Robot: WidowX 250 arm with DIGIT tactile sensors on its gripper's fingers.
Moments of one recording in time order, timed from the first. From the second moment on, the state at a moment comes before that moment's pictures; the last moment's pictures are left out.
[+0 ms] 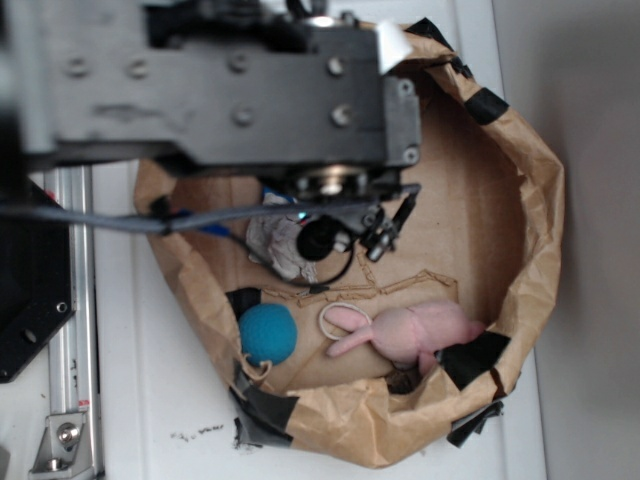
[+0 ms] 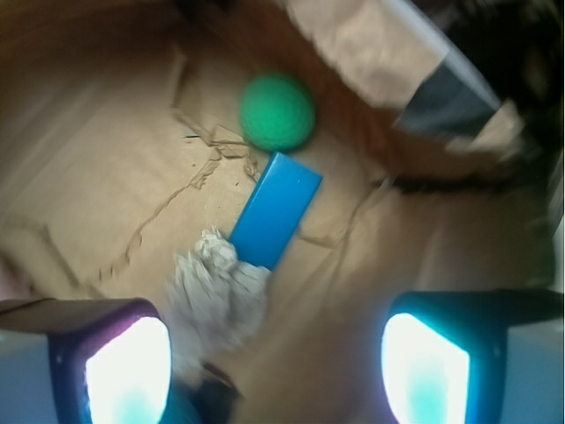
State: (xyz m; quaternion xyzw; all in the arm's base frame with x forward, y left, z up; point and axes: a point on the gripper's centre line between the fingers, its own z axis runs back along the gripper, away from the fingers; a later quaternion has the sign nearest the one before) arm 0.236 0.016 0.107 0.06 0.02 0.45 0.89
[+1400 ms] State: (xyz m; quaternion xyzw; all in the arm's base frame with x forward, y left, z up) arm 0.245 0.065 0.020 0.06 -0.02 0.50 0.86
